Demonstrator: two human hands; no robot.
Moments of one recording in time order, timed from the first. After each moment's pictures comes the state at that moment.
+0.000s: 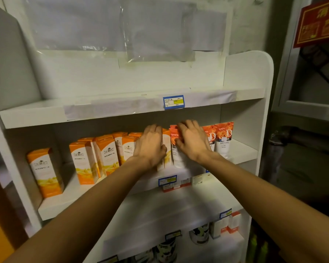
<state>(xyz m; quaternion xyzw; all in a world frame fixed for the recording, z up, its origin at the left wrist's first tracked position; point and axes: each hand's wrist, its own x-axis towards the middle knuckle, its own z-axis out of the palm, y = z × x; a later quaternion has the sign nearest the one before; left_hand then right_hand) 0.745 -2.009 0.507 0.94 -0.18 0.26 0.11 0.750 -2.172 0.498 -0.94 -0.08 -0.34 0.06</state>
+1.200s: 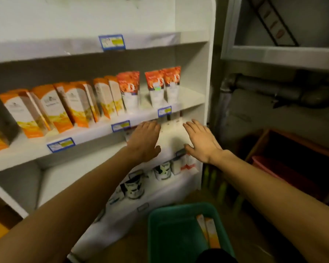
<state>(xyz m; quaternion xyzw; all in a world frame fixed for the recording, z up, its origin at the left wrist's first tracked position) 0.642 -2.094 0.389 0.92 -0.35 0.15 -0.04 0.581 -2.309 0.354 -0.99 -0.03 -0.16 0.03</state>
